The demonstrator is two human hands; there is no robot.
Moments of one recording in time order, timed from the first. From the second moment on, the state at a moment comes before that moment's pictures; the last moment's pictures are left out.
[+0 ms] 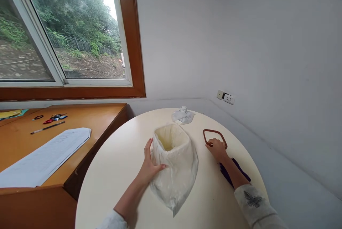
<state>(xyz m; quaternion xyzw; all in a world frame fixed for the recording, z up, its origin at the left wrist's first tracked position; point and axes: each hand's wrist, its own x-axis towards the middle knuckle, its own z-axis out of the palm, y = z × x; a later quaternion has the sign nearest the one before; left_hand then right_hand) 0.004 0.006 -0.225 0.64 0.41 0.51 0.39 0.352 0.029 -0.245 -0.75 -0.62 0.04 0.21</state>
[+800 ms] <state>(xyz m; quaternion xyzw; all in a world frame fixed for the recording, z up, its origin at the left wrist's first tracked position) -0.047 0.021 -0.182 0.62 0.61 0.32 0.37 0.289 0.028 -0.192 -0.58 -0.63 0.44 0.29</state>
